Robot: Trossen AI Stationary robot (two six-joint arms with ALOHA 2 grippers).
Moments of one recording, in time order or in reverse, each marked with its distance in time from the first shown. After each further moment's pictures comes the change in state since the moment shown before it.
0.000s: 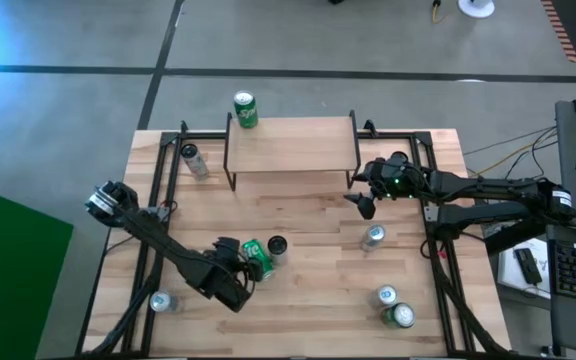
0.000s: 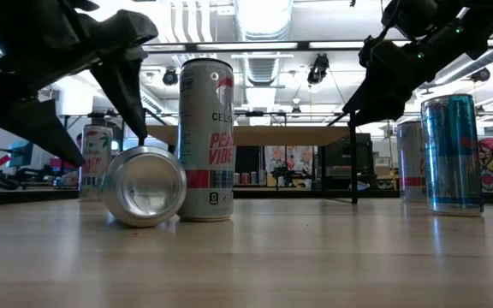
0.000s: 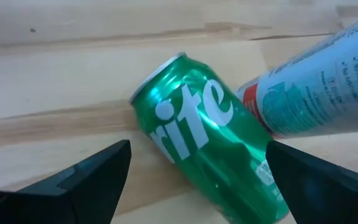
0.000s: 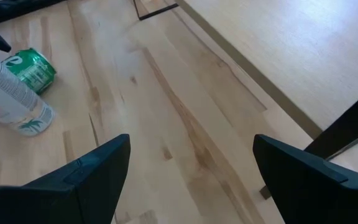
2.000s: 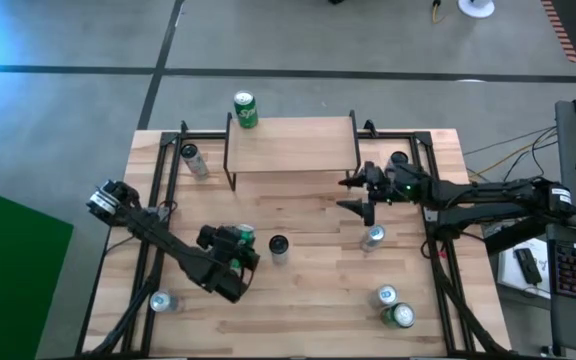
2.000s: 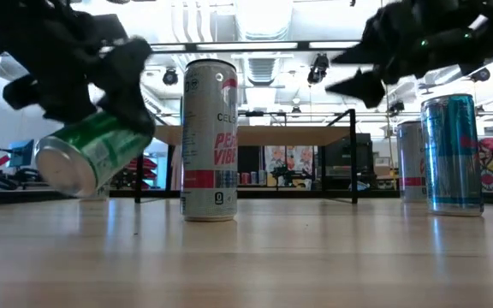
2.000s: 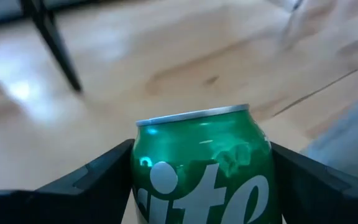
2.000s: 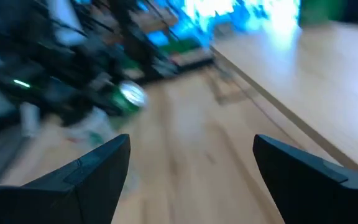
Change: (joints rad) left arm 0.007 -0.001 -0.069 -0.110 -0.361 0.305; right arm 0.066 0.000 -0.153 0.579 -0.183 0.028
